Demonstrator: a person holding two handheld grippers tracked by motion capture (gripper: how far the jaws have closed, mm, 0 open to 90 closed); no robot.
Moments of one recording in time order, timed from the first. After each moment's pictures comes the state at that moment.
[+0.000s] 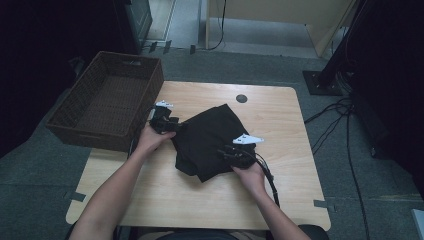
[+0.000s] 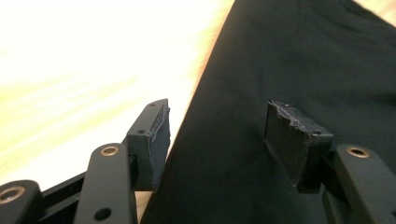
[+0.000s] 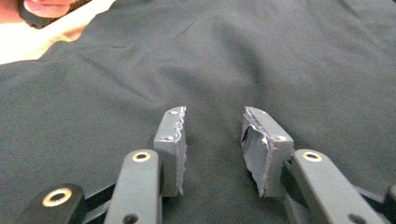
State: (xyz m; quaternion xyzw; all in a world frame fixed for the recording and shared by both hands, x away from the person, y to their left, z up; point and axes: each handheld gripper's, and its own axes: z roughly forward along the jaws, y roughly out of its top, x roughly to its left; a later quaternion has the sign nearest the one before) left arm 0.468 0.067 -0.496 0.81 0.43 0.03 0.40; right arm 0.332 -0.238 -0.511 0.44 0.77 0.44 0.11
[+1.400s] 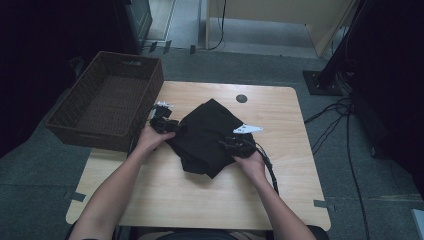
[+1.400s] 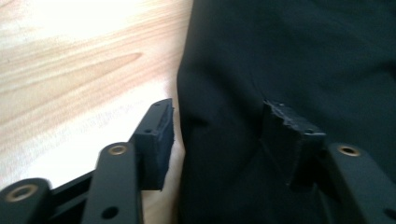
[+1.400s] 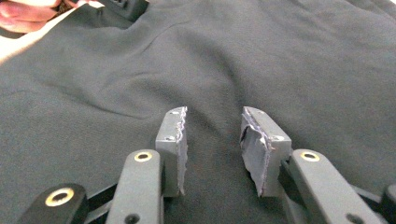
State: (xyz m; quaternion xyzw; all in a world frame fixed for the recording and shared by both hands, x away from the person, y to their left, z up) left arm 0.477 0.064 -0.500 0.82 0.44 0.02 0.36; right arm 0.368 -0.244 -0.509 0.44 0.78 0.44 0.11
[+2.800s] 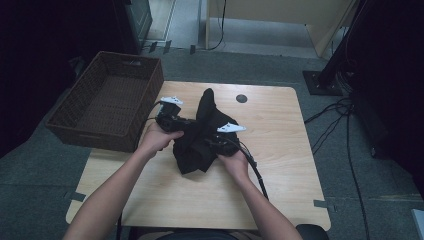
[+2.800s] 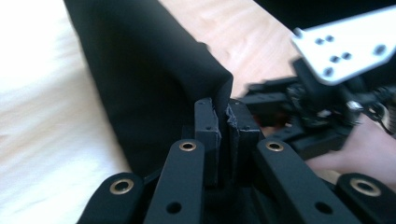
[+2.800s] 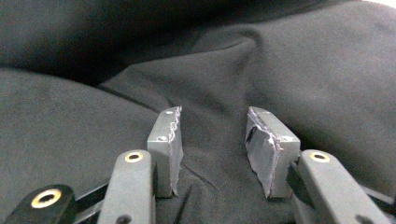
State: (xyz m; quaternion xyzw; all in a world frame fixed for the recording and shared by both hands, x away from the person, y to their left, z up) left arm 0.422 0.026 -0.424 0.84 0.33 -0.03 0.44; right arm 0.378 -0.193 -0.516 0.44 0.77 0.44 0.13
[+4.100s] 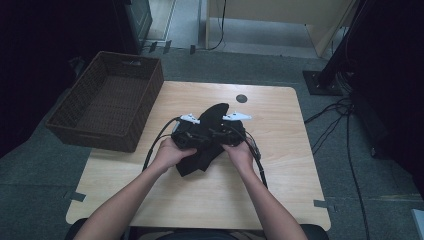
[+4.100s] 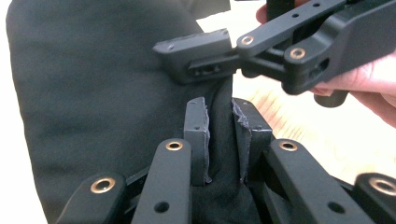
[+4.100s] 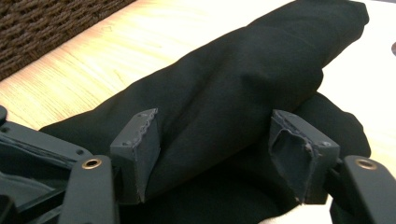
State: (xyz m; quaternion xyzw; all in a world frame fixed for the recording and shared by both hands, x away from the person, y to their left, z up) left arm 0.391 -0.008 -0.457 0.85 0.33 -0.04 0.40; right arm 0.391 -0.206 -0.477 0.48 0.75 0.42 0.17
